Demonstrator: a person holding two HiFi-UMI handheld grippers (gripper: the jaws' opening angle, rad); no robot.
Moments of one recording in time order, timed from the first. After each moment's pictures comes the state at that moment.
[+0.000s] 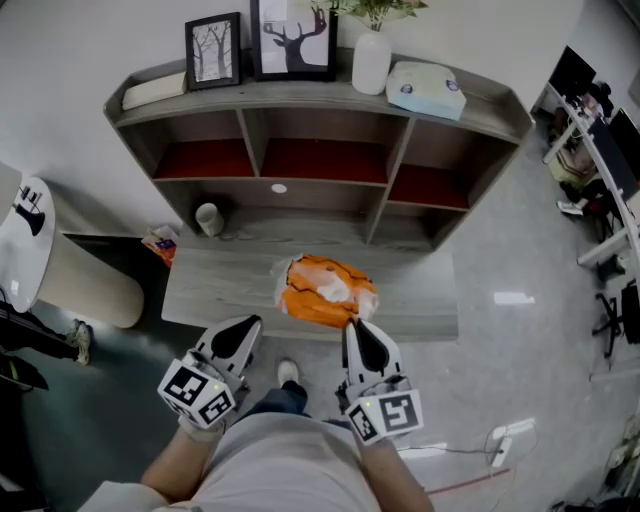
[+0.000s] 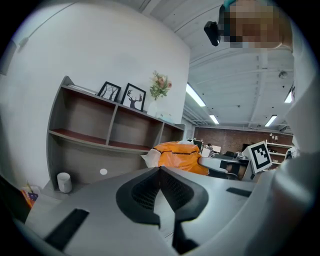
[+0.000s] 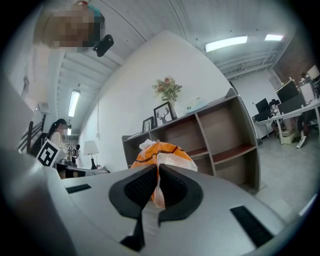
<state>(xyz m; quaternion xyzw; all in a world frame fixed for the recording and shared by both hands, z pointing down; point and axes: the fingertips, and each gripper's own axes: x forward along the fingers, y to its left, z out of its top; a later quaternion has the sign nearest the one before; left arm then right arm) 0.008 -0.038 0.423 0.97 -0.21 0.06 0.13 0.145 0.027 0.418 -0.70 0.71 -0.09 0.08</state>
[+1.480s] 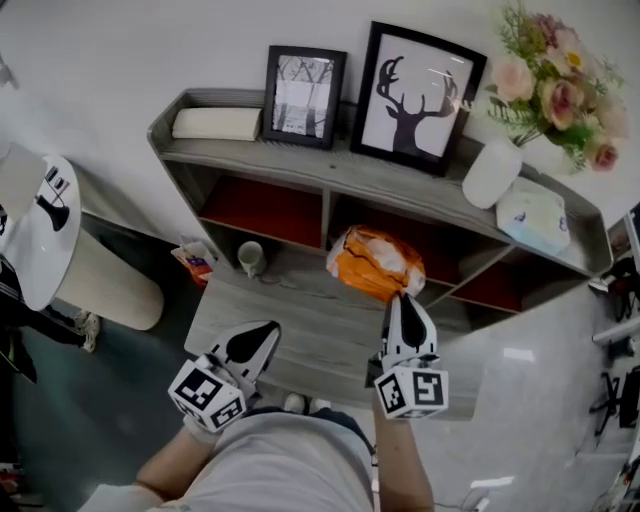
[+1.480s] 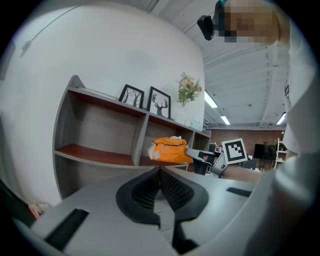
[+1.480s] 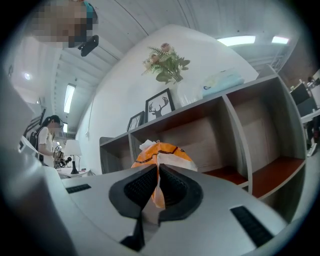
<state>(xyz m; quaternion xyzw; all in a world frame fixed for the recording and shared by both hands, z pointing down) -0.008 -0.216 0.398 0.96 -0.26 0.05 0.12 0.198 -0.219 0.386 -0.70 0.71 -0.05 0.09</state>
